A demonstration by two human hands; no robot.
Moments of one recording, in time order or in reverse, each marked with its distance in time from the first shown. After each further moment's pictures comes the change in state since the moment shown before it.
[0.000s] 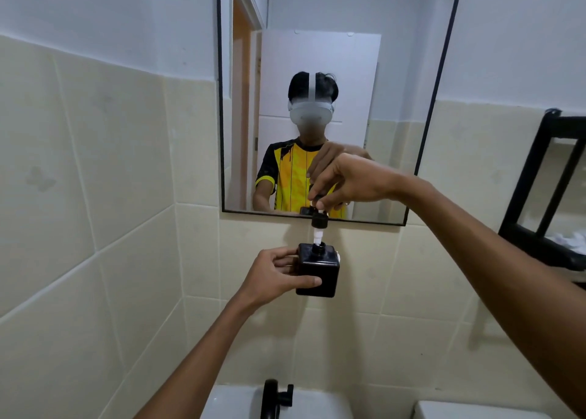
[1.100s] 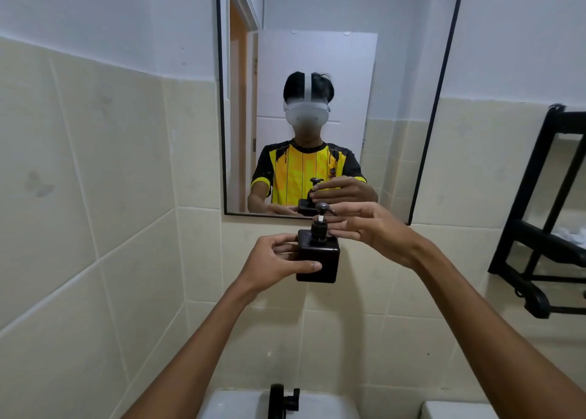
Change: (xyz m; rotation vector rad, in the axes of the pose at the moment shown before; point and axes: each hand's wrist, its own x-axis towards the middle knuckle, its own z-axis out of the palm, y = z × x) left_hand 0.017 0.016 -0.015 -0.018 -0.008 0.024; right_hand -0.048 0.048 0.078 0.967 0.177 0.091
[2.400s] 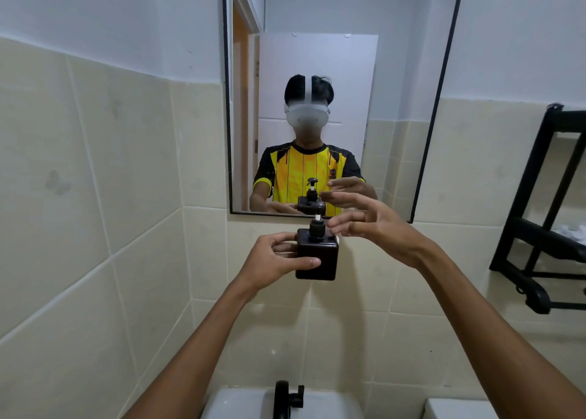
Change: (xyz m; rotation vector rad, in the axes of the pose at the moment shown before) left_hand -0.011 0.008 -0.009 0.023 0.006 -0.039; right_hand -0.010 -0.010 0.013 -0.200 0.115 -0.010
